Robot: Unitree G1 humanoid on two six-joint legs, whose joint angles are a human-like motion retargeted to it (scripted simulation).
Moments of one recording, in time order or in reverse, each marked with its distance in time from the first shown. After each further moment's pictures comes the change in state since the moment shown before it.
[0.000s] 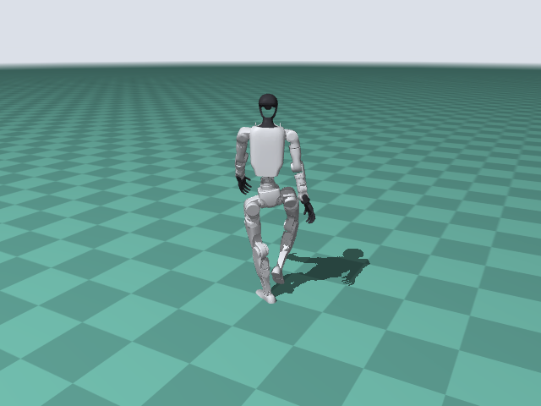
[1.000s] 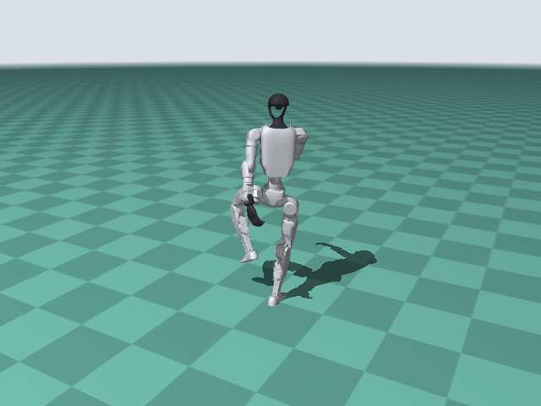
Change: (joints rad) left arm 0.945 -0.023 0.488 0.304 -0.031 0.210 -0.184; right arm -0.639 0.145 0.207 -0.890 0.188 -0.126 0.506; waist 0.511 -0.220 -0.049; left_leg -0.789 0.436 0.076 1.471 0.055 0.034; right_leg 0.594 0.078 0.190 -1.106 -0.328 0.018
